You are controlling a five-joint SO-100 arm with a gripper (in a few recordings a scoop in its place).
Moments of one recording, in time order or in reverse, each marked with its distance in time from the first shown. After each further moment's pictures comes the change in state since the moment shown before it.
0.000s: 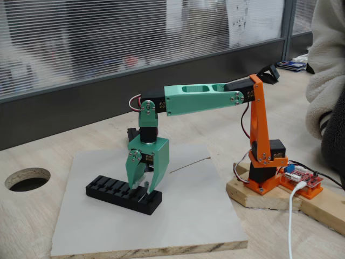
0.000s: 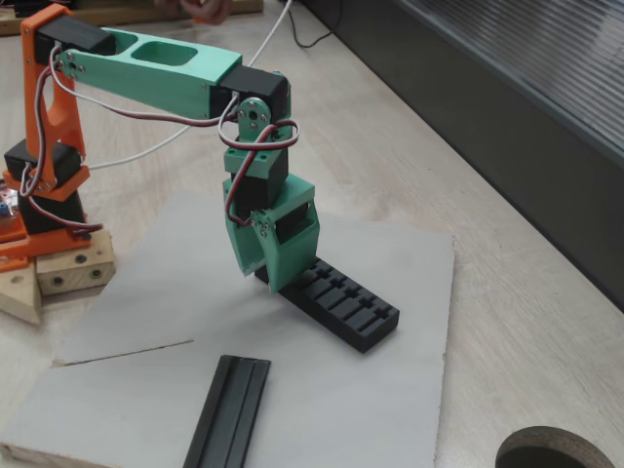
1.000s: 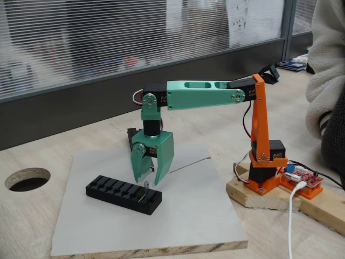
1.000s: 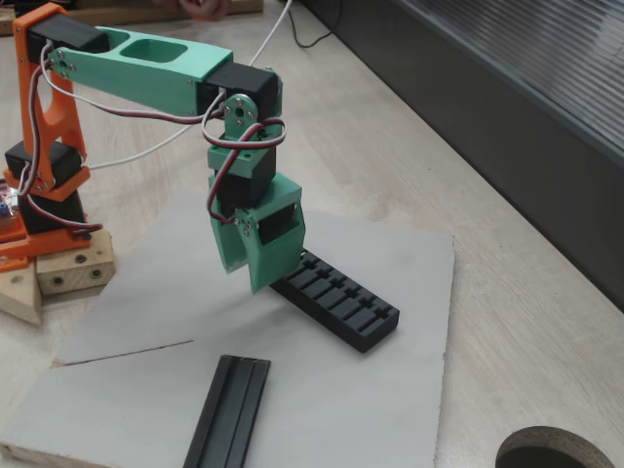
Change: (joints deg) arm 3.2 1.9 -0.1 4.9 0.0
